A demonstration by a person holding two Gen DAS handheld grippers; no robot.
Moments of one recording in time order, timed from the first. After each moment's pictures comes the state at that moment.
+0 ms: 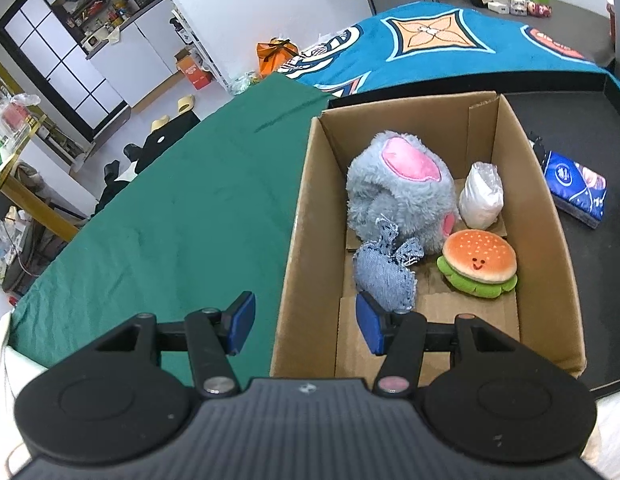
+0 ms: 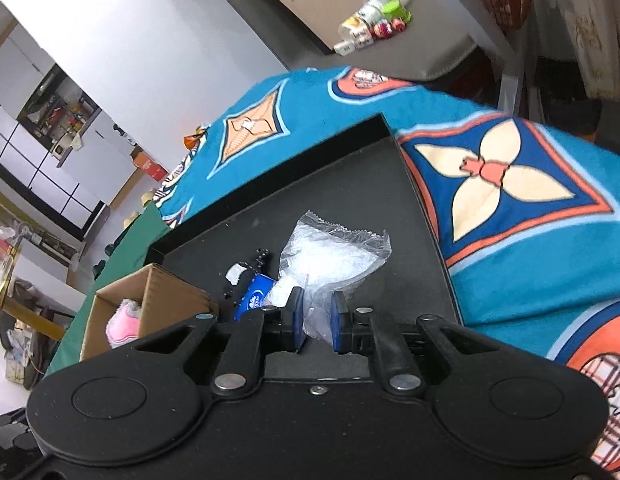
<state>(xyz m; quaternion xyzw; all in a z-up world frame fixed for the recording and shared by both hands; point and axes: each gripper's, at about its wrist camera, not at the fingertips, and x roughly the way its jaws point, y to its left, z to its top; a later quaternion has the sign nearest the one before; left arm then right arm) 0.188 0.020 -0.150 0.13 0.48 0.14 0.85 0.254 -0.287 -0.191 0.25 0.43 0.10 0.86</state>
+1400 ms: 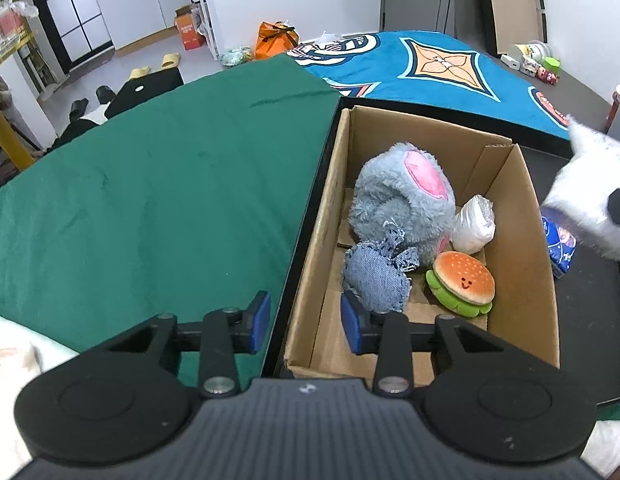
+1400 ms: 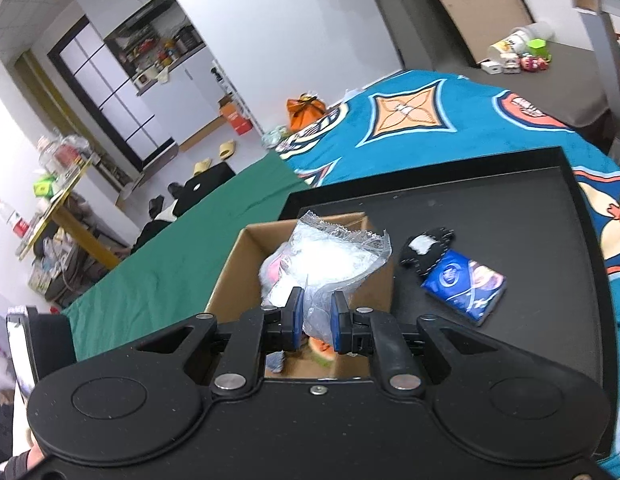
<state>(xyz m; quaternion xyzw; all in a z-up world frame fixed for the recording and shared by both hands) 0.178 0.074 -0.148 -0.02 0.48 0.11 0.87 0.221 -0.146 -0.120 0.16 0.42 0.23 0.86</state>
